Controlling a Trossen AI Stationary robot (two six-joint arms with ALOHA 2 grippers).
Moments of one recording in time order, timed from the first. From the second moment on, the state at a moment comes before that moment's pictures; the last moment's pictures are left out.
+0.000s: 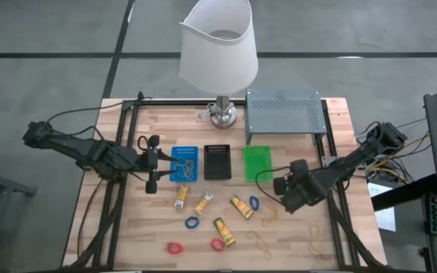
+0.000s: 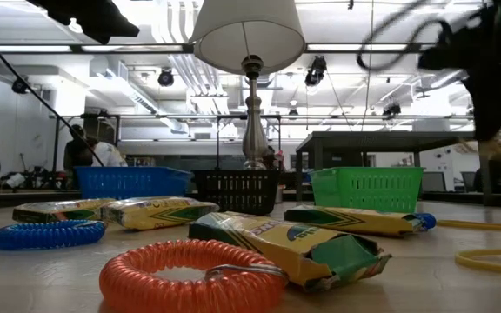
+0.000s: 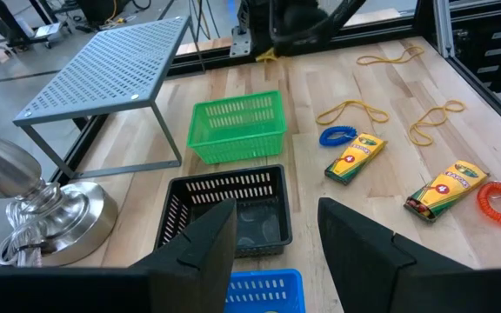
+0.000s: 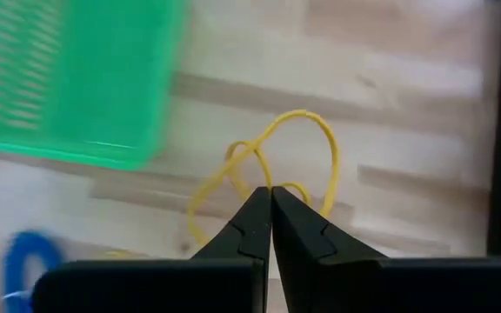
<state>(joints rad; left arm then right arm) -0.30 0.78 0.68 -0.37 -0.35 0.02 0.55 1.43 0.95 -1.25 0.43 1.99</state>
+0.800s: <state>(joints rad) -0.31 0.78 0.68 -0.37 -0.35 0.02 0.54 1.43 1.04 -0.48 1.13 0.80</state>
